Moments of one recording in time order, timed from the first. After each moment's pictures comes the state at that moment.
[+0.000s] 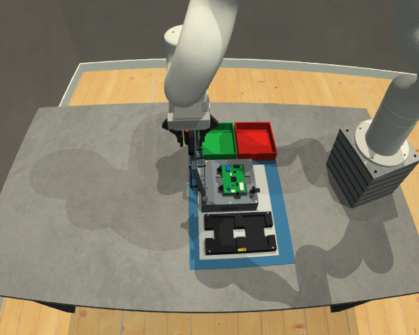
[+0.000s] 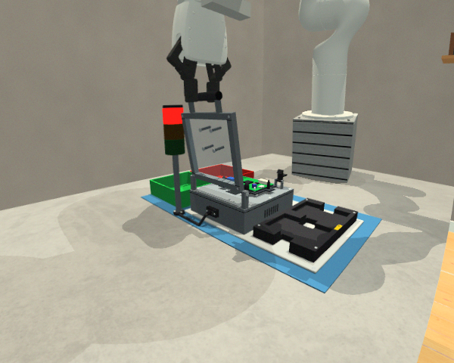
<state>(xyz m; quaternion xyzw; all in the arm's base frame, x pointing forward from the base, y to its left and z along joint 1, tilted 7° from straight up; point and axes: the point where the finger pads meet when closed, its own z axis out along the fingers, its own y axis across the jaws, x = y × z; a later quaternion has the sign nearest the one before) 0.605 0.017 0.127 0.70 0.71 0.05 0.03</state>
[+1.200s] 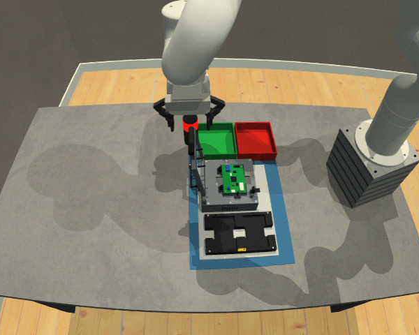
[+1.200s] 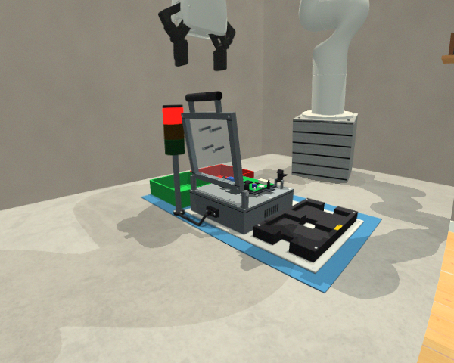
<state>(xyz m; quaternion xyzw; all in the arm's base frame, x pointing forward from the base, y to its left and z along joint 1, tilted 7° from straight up) 0.599 0.016 0.180 0.70 0.71 0.05 0.03</state>
